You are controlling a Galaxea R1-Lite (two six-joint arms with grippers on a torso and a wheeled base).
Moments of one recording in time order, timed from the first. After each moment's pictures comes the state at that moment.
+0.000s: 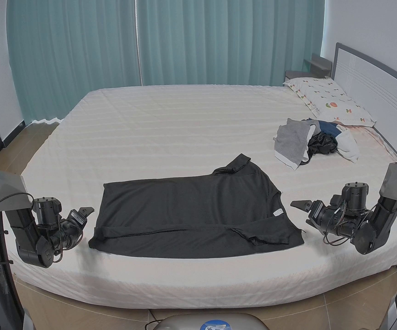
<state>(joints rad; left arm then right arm) 0.11 2.30 -0.52 -1.25 -0.13 -0.89 0.08 2.22 -0.58 -1.17 0.32 0.75</state>
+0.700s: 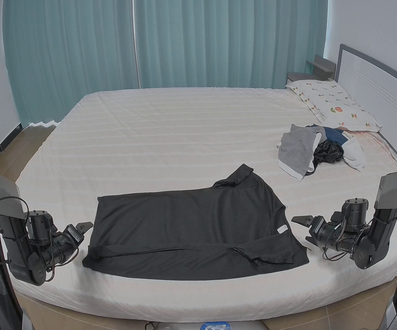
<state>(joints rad) 0.13 2.25 -0.27 -1.43 -0.18 -0.76 0.09 2.29 -0.43 -1.33 0.31 0.85</state>
